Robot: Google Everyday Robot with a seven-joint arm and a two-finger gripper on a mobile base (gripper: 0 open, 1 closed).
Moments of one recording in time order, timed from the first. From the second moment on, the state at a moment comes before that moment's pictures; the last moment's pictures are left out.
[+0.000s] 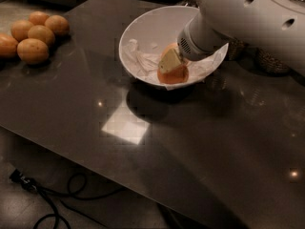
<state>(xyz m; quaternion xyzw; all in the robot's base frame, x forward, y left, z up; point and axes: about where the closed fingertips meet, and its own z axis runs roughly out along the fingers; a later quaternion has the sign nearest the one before) 0.621 -0.092 0.906 -0.27 0.90 0.03 0.34</state>
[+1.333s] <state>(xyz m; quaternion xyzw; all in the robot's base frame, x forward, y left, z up) 0.627 -0.093 0.853 -0.25 0.92 0.04 0.29</state>
